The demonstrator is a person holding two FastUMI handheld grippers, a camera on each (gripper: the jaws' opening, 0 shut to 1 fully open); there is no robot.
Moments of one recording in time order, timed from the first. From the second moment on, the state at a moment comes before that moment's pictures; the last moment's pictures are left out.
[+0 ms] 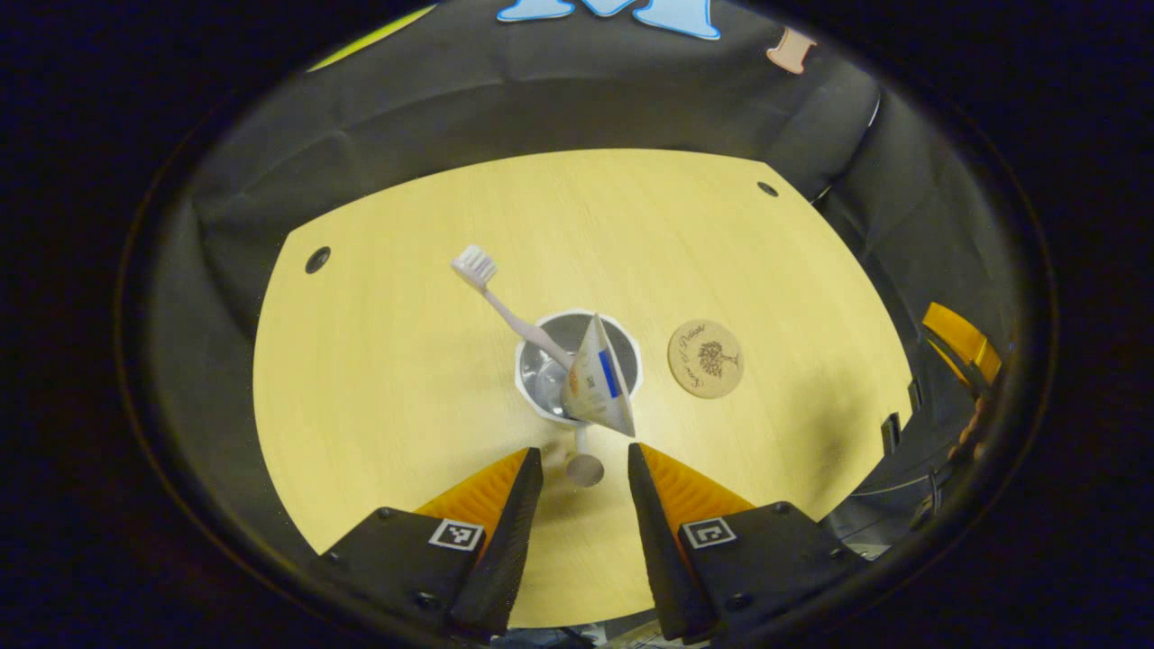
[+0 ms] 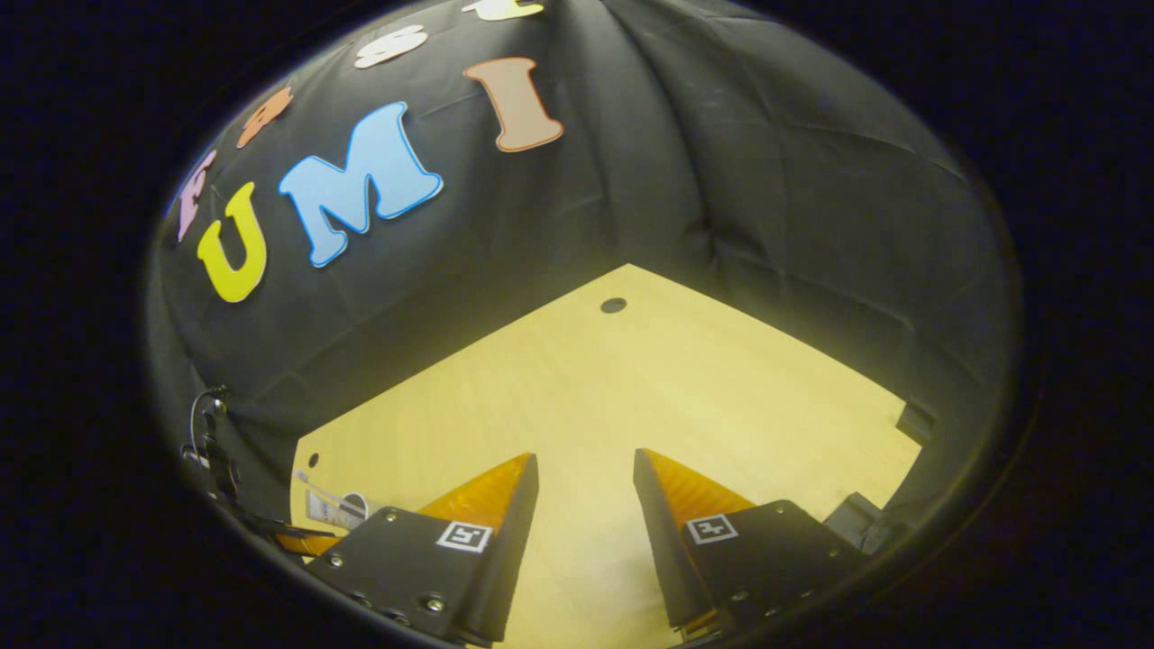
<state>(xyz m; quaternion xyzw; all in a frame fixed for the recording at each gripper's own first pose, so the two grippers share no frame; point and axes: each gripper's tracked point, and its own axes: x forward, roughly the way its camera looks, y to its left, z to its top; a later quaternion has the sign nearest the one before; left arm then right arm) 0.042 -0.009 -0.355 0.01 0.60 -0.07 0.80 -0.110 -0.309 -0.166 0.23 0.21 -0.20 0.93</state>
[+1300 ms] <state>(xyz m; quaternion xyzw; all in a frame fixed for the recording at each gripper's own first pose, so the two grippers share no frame) 0.047 -0.025 -0.423 0.01 0.66 -0.05 0.75 -0.127 -0.349 -0.205 0.26 0.24 -0.23 0.90</state>
